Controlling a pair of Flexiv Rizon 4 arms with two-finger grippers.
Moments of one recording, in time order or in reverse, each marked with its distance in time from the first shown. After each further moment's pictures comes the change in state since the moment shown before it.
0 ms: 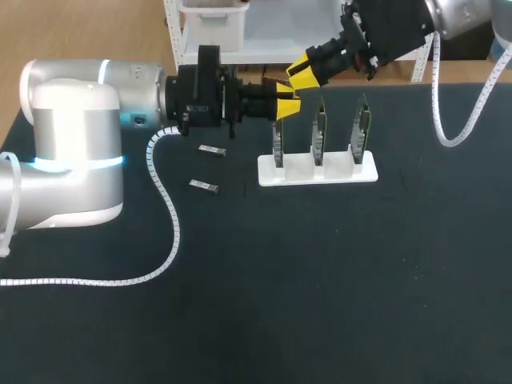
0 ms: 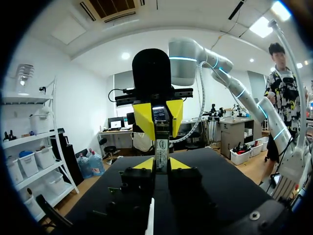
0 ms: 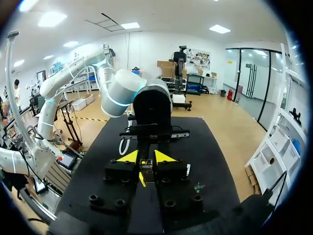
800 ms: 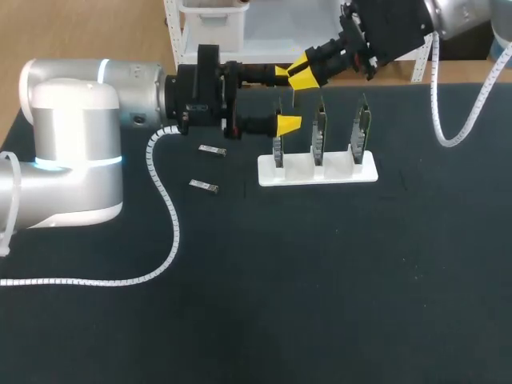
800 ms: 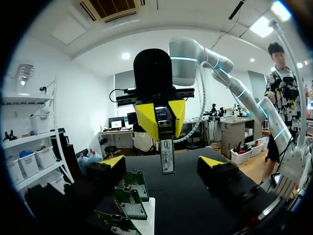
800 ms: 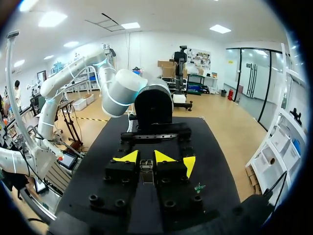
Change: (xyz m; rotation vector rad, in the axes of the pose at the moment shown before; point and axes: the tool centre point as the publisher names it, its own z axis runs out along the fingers) left arm 0.000 0.002 -0.001 -0.002 0.000 0.000; right arm 0.000 0.001 0.001 -0.004 0.000 0.001
